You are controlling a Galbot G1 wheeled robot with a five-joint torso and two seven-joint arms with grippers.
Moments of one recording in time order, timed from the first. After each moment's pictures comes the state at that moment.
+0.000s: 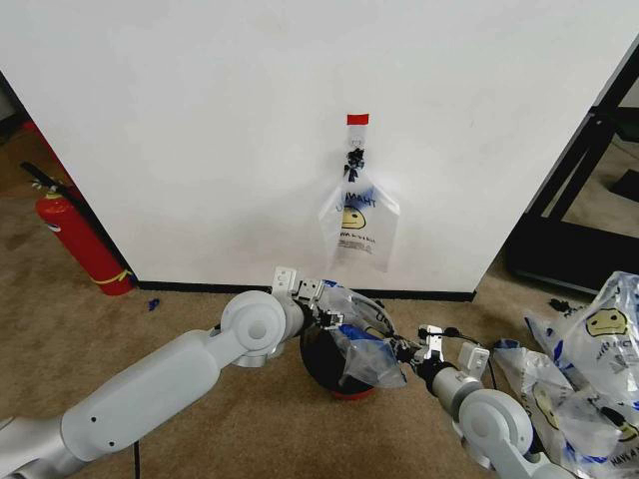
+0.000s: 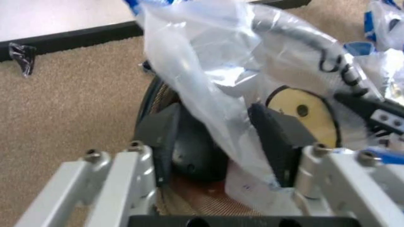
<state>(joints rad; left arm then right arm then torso) 0.49 -0.91 0.40 -1.96 -1.58 0.70 -0.80 -1.37 1.11 0.36 2.00 0.97 -0.46 0.23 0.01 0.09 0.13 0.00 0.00</state>
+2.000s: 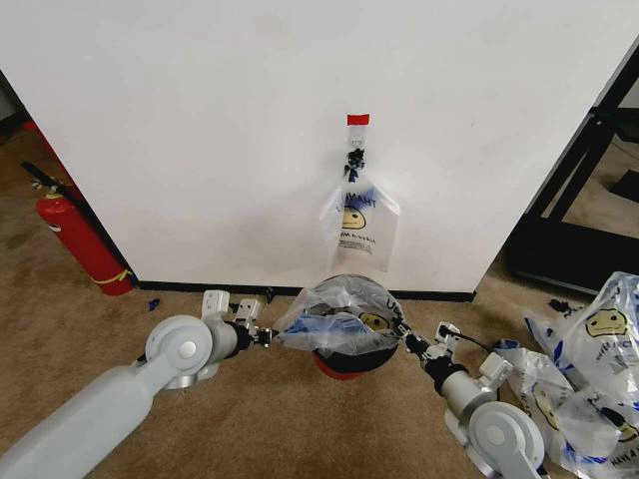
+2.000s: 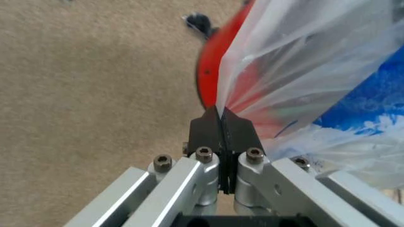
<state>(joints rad) 0.89 -0.75 0.02 -1.97 -1.47 0.74 -0.48 -1.45 1.26 0.48 2.01 1.15 -0.33 0.12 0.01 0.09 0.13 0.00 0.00</state>
